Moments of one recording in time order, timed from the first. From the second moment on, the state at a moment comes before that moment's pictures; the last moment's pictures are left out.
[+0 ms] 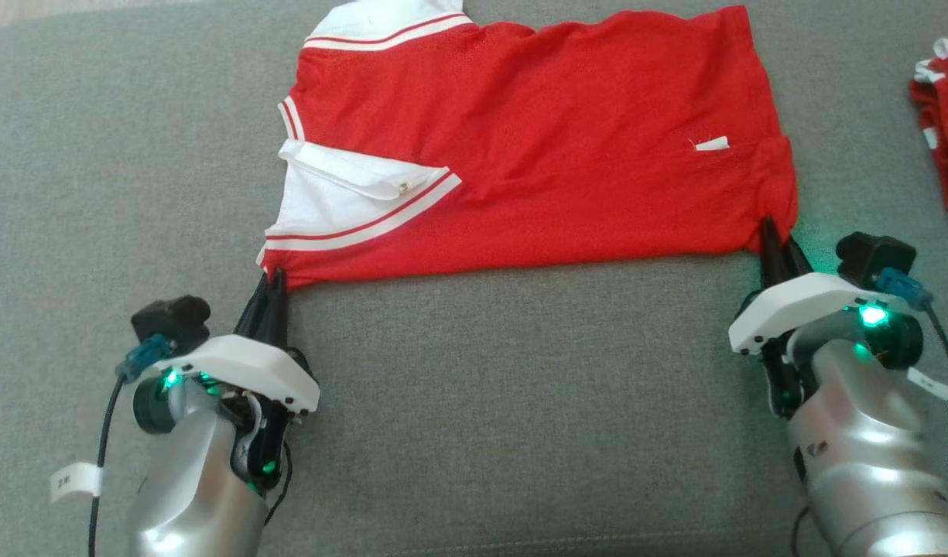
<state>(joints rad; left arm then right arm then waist) -0.38 0.06 -0.20 0.69 -0.47 -0.06 -0.22 -0.62 -0.08 -0.05 1.05 0.19 0.12 -0.25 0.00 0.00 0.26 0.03</state>
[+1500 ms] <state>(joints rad) 0.09 0.15 -0.31 0.25 -0.47 0.04 -0.04 -0.04 -0.10 -0.15 0.55 0.31 0.12 -0.07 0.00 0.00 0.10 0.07</state>
